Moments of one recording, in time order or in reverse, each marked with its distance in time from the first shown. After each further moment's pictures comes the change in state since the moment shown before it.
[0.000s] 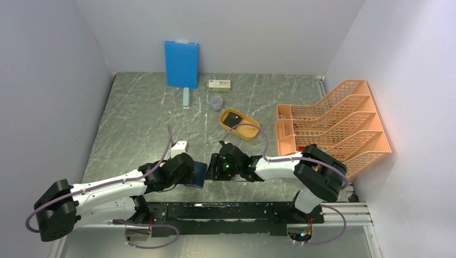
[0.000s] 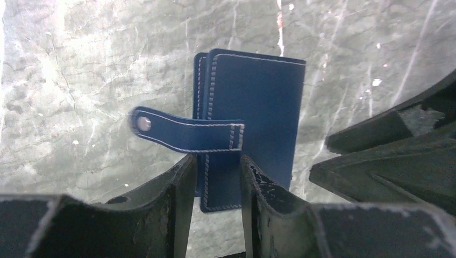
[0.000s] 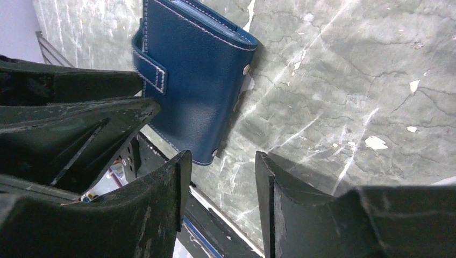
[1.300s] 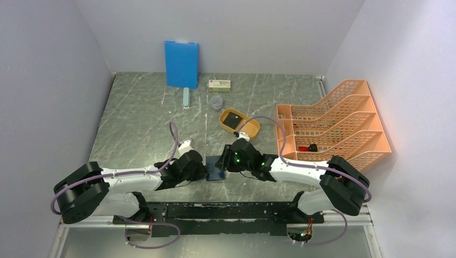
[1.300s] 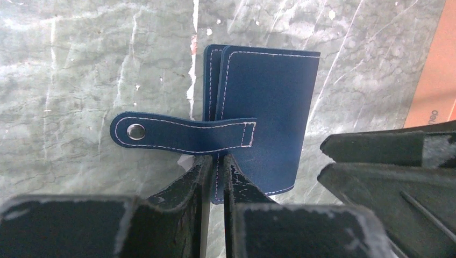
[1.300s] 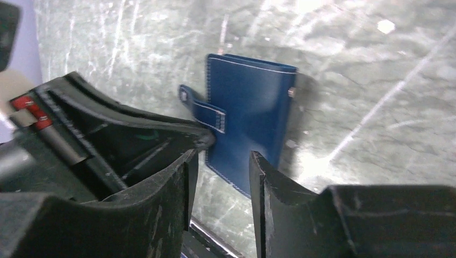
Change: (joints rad) left arm 0.003 0.279 -0.030 0.418 0.122 -0.292; right arm -0.078 -0.226 -0.067 -0.111 0.198 -0.069
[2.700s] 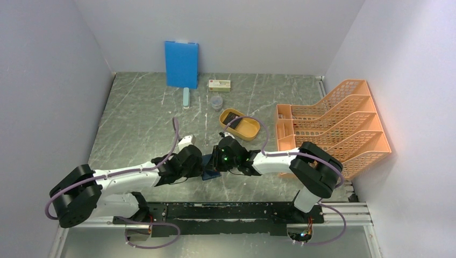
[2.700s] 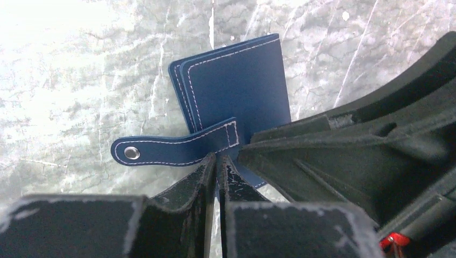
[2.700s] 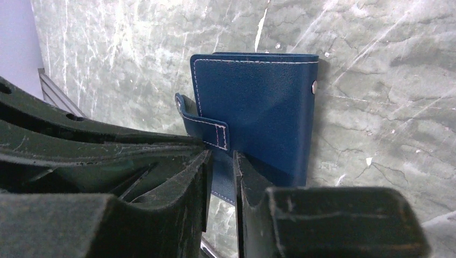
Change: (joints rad) left arm 0.042 -0.048 0.082 -0.177 -0.012 0.169; right arm 0.021 0.278 0.134 0.126 -0.130 -0.012
